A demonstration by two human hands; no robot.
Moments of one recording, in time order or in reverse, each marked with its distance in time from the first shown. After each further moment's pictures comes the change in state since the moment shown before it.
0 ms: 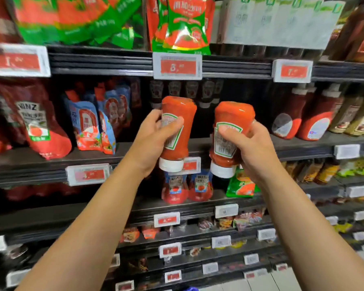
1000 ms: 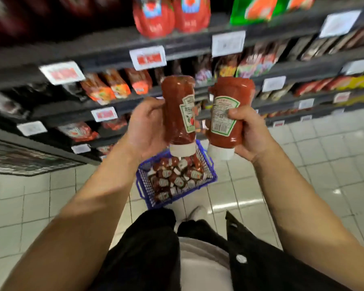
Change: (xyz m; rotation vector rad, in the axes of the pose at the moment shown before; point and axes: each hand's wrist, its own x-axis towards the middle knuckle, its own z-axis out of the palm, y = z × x) left_hand -0.247 -0.177 0.023 -0.507 -0.072 -0.879; right_hand -0.246 0.184 -0.066 0.689 -0.200 0.841
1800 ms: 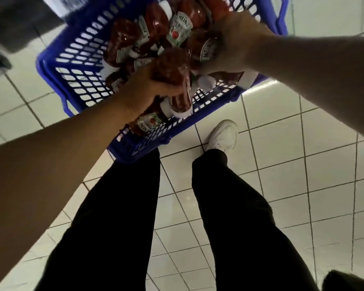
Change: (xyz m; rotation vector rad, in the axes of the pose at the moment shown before) left_hand 0.199 -0.435 -0.464 0.715 0.166 -0.445; right_hand 0.242 0.434 -0.389 -1.578 -0.006 0.452
